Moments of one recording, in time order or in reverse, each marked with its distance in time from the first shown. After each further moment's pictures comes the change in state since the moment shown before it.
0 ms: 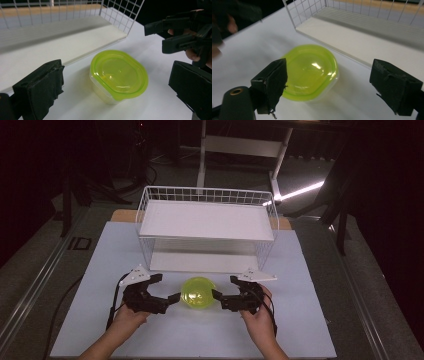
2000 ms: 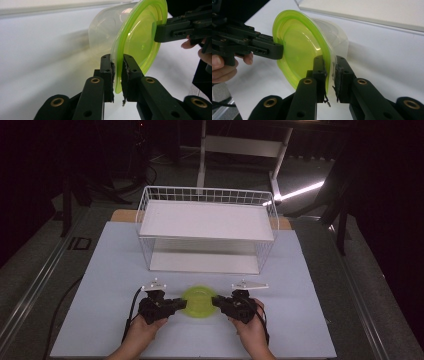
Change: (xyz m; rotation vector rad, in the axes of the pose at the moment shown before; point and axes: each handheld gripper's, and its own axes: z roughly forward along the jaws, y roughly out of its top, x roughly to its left) left arm -0.013 -0.032 0.031 0.185 -0.015 -0.192; right arm 0.014 -0.028 0.014 0.119 0.035 0.168
